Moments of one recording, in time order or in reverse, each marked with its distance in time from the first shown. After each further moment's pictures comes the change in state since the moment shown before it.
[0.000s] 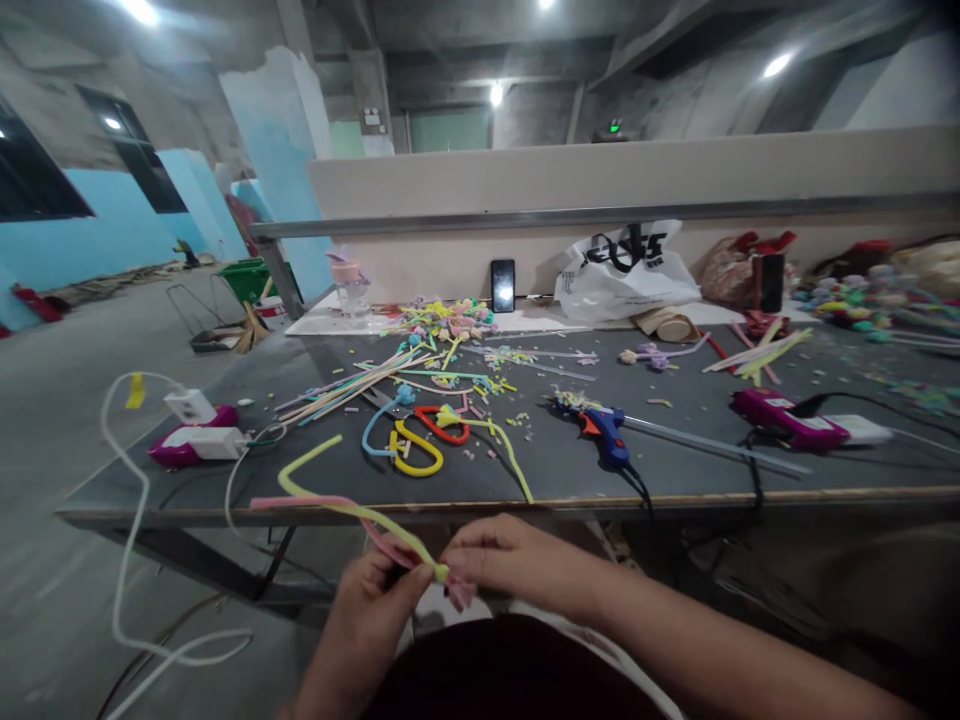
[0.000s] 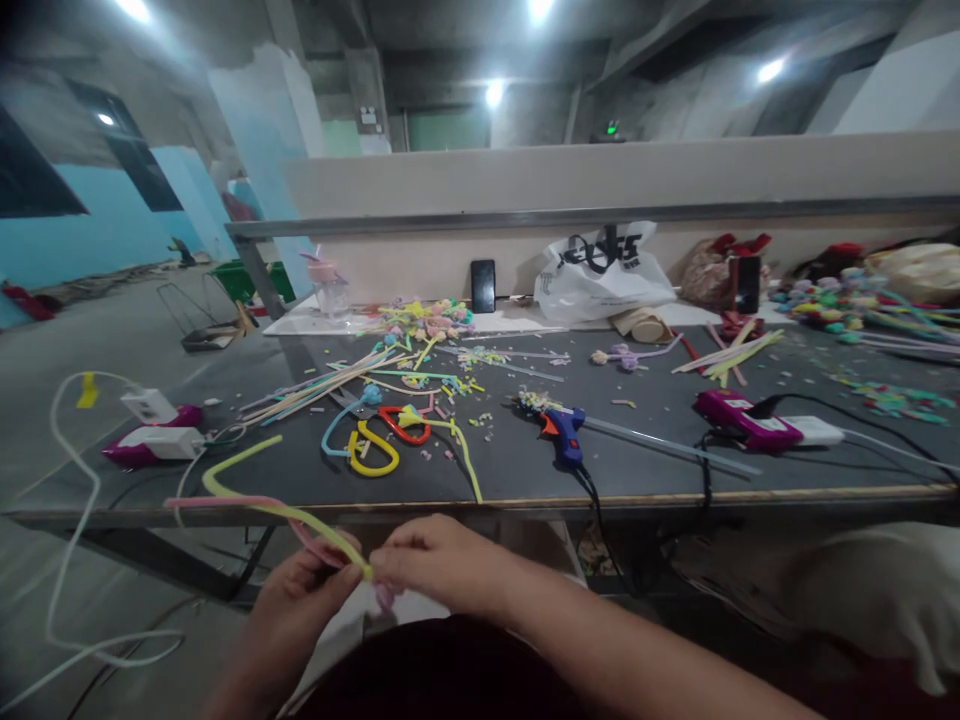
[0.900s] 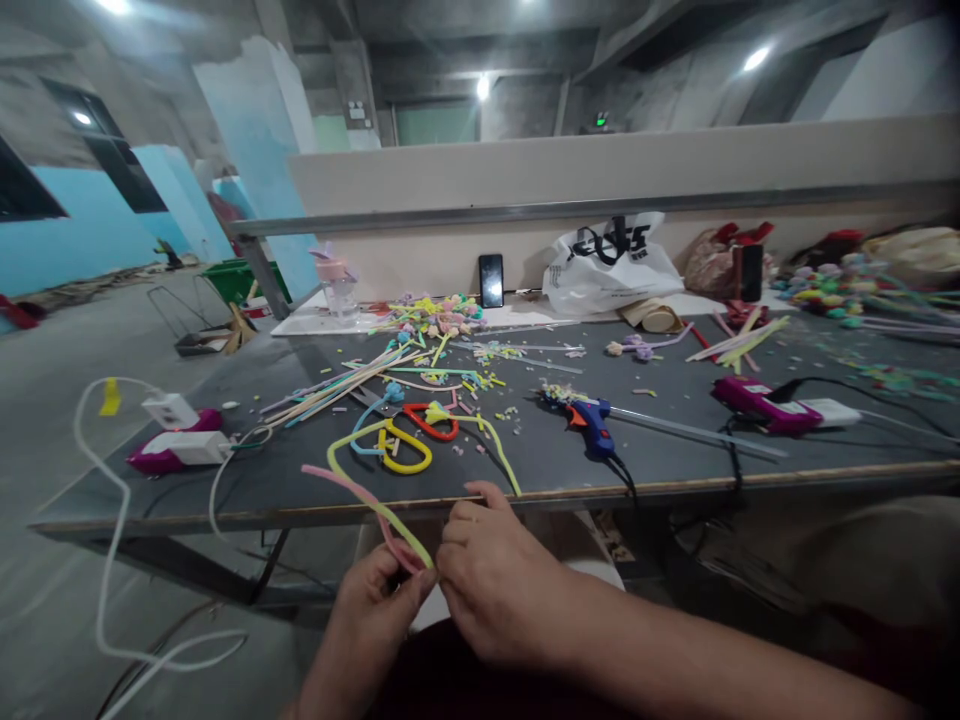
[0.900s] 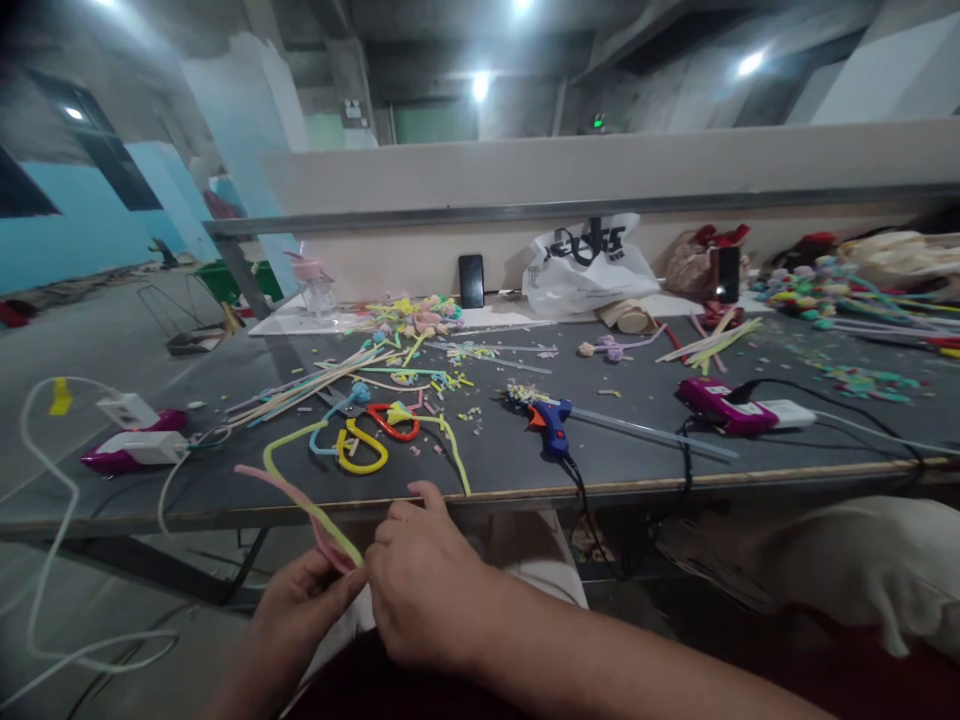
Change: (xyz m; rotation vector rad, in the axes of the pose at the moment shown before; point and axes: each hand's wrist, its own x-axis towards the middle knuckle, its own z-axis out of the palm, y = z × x) left_hand -0.001 0.002 0.008 0.194 0.000 0.009; right_hand -0.005 0.002 0.016 -1.002 0.259 -0.411
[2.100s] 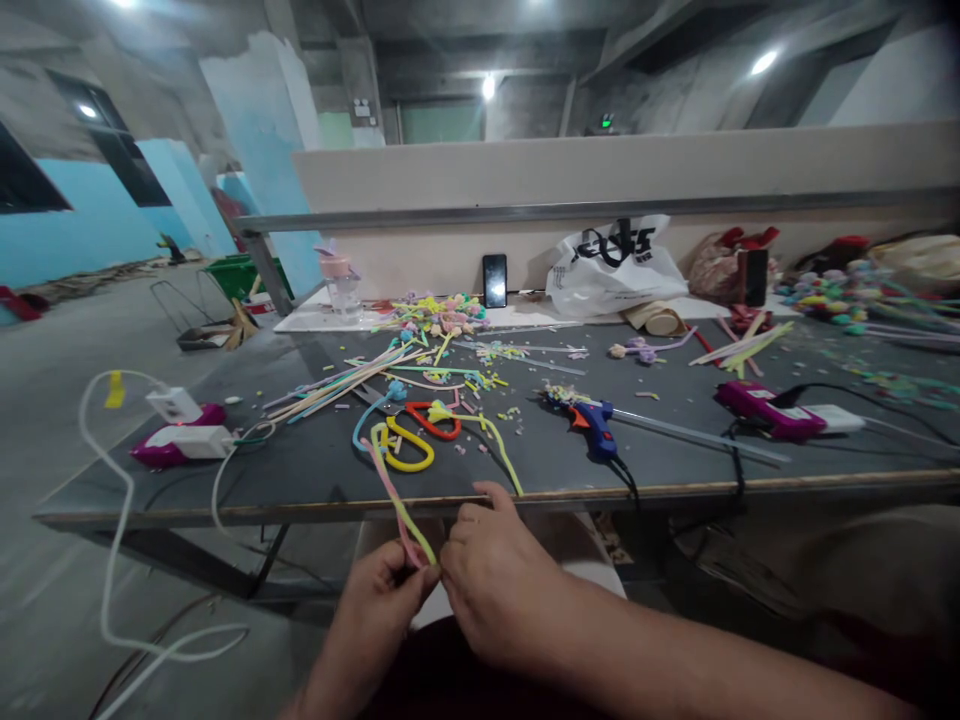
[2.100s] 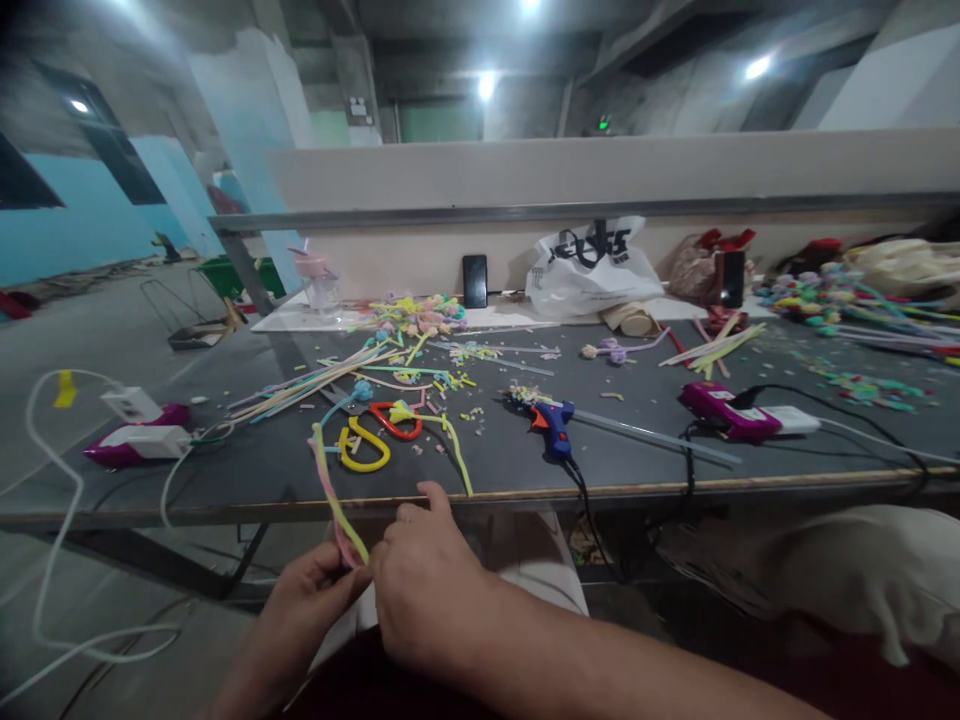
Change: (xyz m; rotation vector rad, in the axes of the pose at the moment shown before) left_hand 0.005 -0.007 0.005 -0.131 -0.022 -0.094; right_hand 0.003 -0.003 0.007 -0.064 -0.064 0.057
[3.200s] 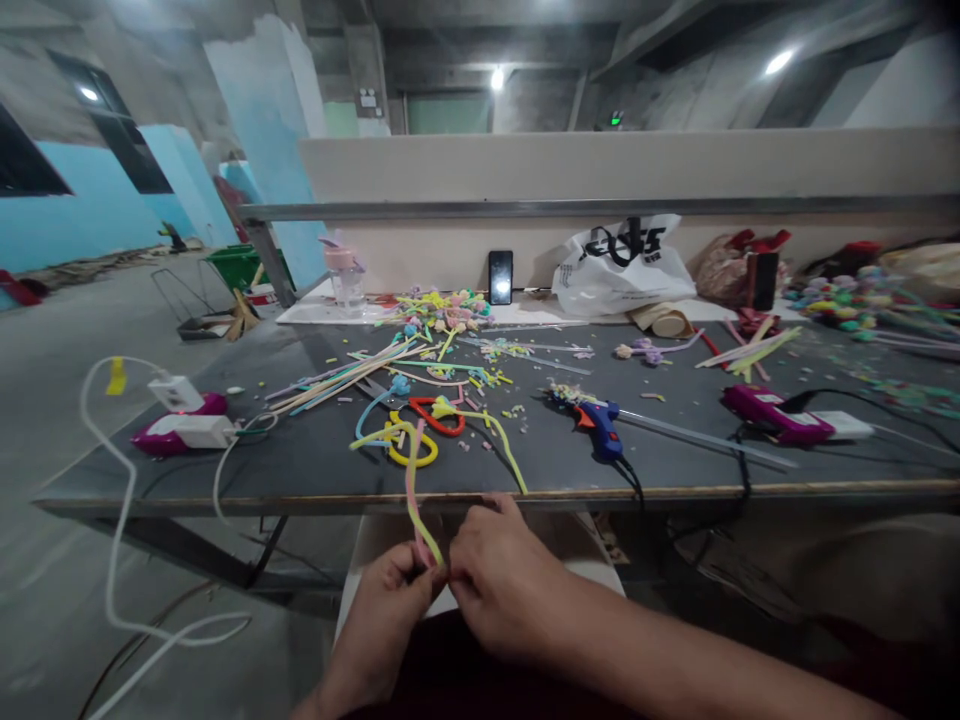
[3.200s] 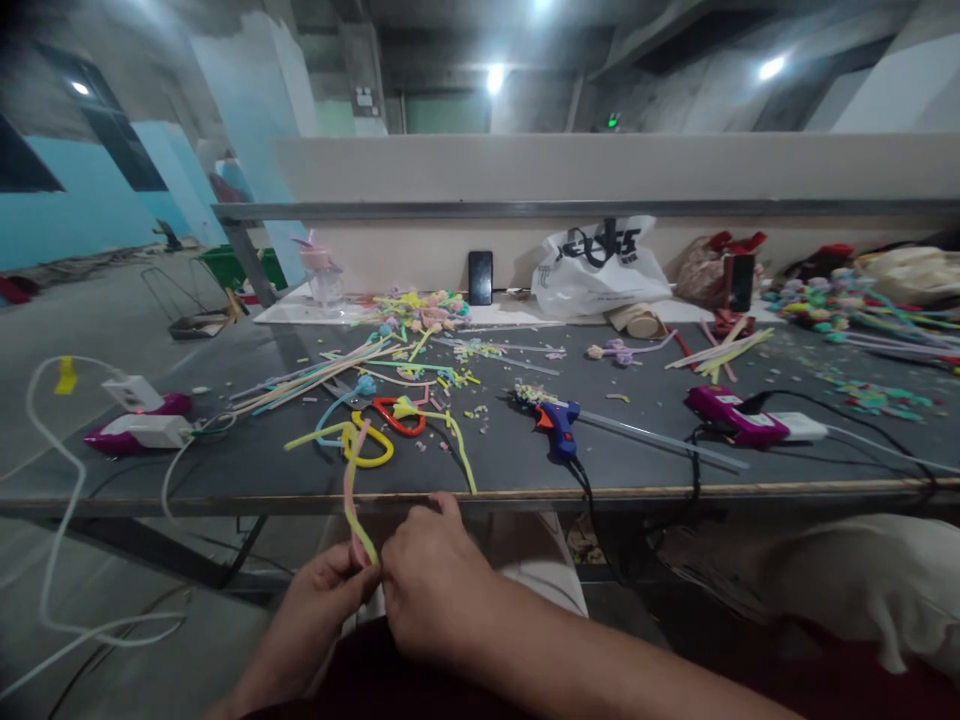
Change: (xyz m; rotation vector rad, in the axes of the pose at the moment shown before) left_hand -0.002 -0.017 0.010 -0.307 -0.021 -0.097; right_hand -0.002 0.005 0.004 0.270 -0.078 0.166
